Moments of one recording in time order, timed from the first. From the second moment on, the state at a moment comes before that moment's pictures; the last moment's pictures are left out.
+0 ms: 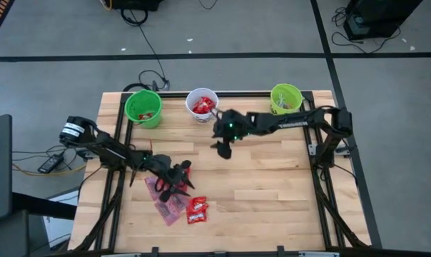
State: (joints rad) left arm -0.22 1.49 0.34 0.75 0.30 0.02; right arm -0.19 1.77 1.19 -0.16 -0.19 0.13
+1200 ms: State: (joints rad) left arm -0.42 1.93 0.48 1.02 -0.11 -0.35; right arm 0.21 1.76 1.19 -0.33 0.12 0.23
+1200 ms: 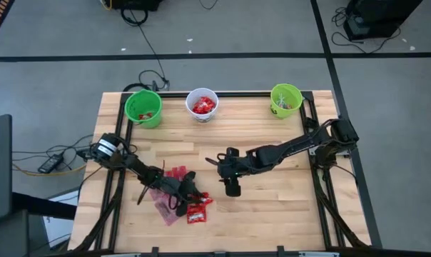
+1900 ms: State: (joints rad) left arm -0.40 1.93 0.48 1.32 -0.29 -0.19; right arm 0.24 1.76 1.04 0.00 -0.02 0.23
